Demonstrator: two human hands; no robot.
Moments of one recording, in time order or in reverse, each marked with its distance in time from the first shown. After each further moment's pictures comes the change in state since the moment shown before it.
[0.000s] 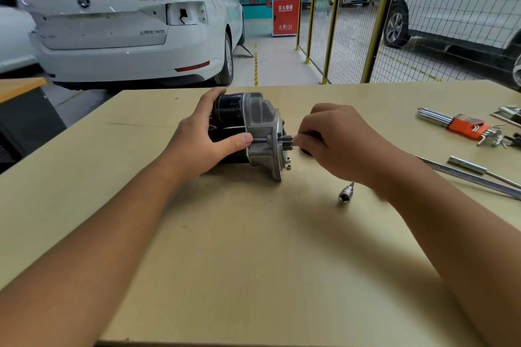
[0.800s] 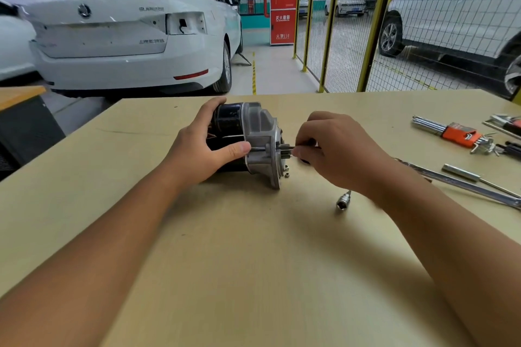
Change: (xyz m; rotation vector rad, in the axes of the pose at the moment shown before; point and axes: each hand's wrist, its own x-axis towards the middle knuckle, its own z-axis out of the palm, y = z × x) left_hand 0.000 0.000 0.001 -0.036 -0.001 0.005; right_hand 0.000 0.001 0.001 -0.077 0.007 0.019
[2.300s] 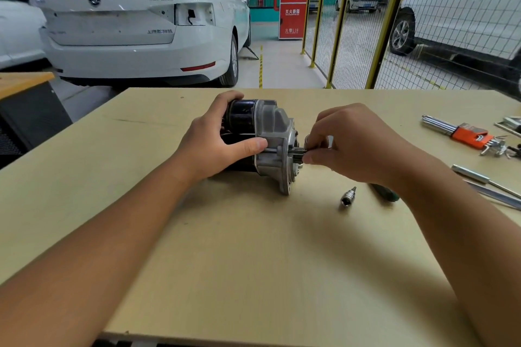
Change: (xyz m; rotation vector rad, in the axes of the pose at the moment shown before) left_hand -0.005 0.011 0.007 -0.002 -0.010 0.034; right_hand -0.003 0.001 -0.019 0.005 -0.079 -0.056
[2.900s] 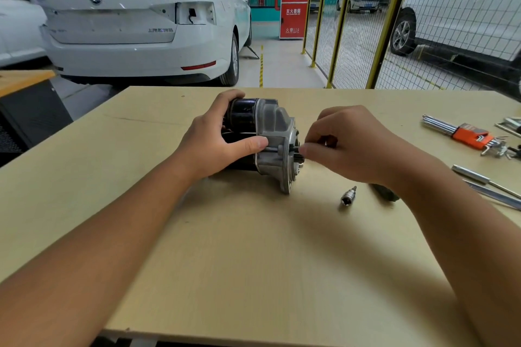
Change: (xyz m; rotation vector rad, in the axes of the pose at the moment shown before) left_hand 0.000 -0.001 0.000 0.014 0.003 0.006; right_hand -0.001 0.000 0.003 0.084 0.023 -0.069
